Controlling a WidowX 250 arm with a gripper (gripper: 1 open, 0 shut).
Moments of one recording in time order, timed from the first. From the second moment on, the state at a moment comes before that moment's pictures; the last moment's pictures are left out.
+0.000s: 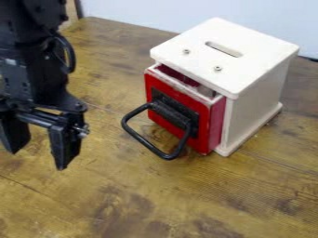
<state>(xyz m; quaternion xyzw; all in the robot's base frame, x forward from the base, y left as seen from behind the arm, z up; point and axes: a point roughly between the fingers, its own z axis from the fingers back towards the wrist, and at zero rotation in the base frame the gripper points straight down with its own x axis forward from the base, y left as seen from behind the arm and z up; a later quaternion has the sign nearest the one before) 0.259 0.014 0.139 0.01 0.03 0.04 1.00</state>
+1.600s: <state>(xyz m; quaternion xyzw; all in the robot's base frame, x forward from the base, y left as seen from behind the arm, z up) 0.248 -0.022 0.151 -0.02 0.01 0.13 0.99</state>
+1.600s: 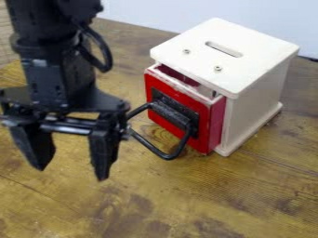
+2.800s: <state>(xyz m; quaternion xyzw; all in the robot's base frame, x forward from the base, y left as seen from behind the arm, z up) 0.246 0.010 0.145 -0.01 0.03 0.09 1.00</state>
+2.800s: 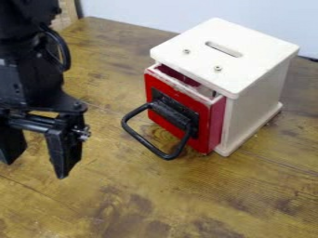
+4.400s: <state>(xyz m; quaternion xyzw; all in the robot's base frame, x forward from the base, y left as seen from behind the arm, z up) 0.366 0.033 0.039 0.02 0.01 -0.01 1.00</state>
